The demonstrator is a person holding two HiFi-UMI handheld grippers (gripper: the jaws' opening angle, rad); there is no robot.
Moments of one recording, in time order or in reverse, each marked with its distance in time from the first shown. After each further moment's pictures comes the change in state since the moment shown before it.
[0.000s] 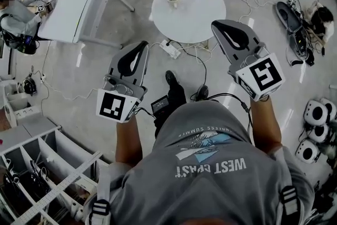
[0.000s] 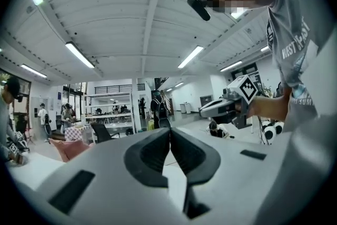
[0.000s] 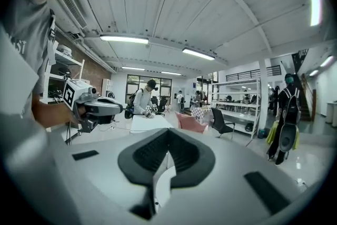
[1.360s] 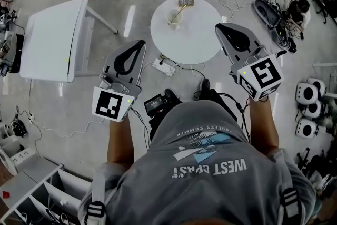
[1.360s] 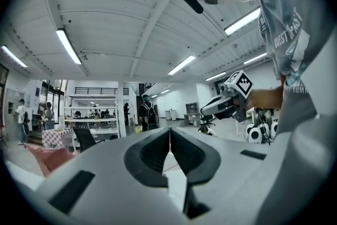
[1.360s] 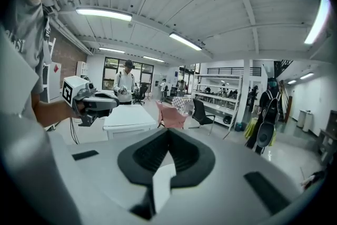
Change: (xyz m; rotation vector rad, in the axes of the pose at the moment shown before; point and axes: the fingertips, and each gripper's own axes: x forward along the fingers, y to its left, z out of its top) left arm 0.029 0.138 -0.027 -0.032 -0.104 -0.203; right arm 0.101 -0.013 0.015 -0.012 0.146 -0.254
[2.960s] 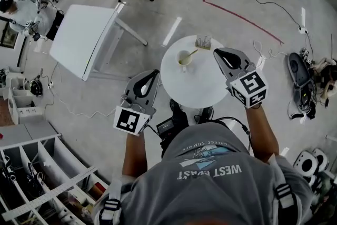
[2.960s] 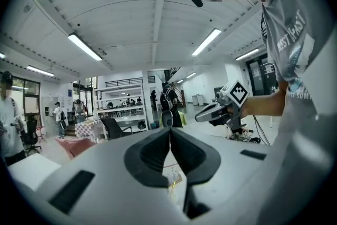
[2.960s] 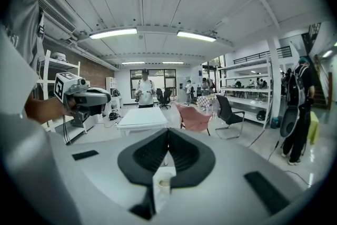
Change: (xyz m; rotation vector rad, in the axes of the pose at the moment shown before) left arm 0.124 0.007 -0.022 -0.034 0.160 0.359; right arm 0.120 -0.140 -0.057 0.054 -0.028 0.387
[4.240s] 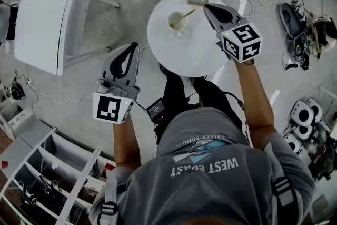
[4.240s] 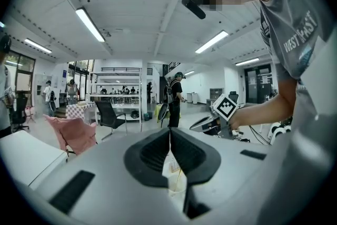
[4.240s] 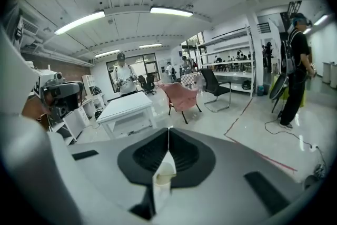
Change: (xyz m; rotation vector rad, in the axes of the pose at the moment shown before) left arm 0.008 0.057 -0.076 -0.085 0.092 -0.102; right arm 0.089 -0.033 -0.103 0.224 0.170 -0.136
